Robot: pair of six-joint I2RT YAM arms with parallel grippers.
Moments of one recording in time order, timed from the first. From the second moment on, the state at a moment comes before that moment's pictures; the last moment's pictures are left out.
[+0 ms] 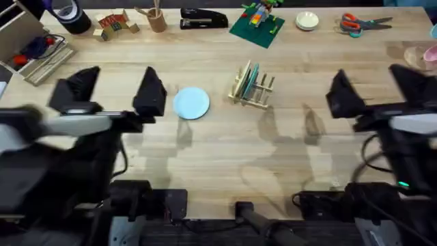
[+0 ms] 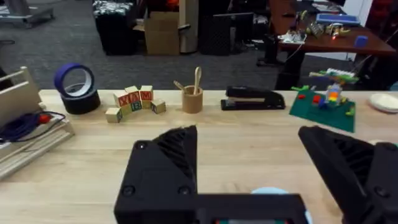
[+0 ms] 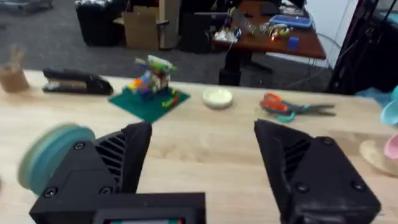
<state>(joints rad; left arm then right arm) 0.00 0.00 0.31 -0.32 0.00 -0.02 0.00 0.00 0.19 -0.18 -0.03 -0.06</state>
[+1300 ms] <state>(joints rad) 0.00 1.13 2.10 -1.61 0.04 -0.05 0.00 1.00 1.71 -1.41 -0.03 -0.06</state>
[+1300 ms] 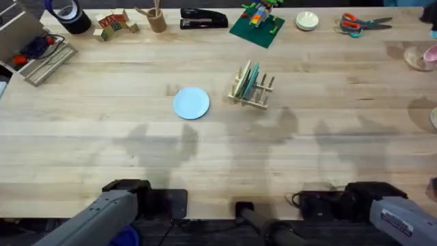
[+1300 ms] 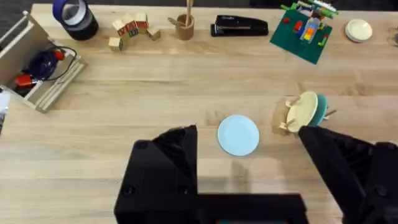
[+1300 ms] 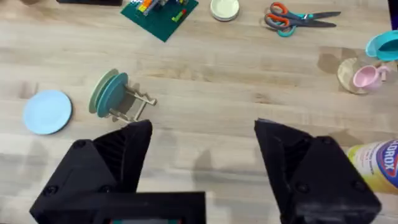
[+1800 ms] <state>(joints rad) 0.00 1.16 2.13 -1.64 0.04 -0.05 0.00 1.03 1.74 -1.41 -0.03 -0.06</state>
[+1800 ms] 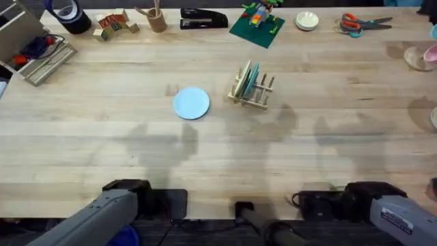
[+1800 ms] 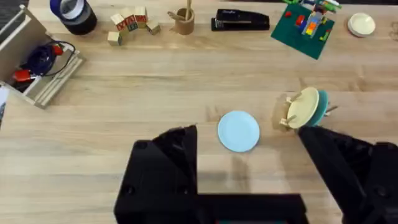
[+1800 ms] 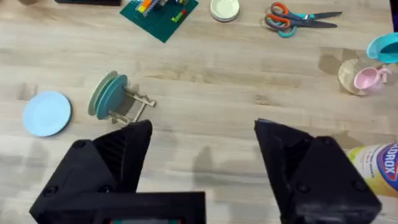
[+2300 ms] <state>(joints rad) 0.00 1.16 2.13 -1.66 0.04 -0.05 0.00 1.03 1.74 -1.41 -0.03 -0.06</state>
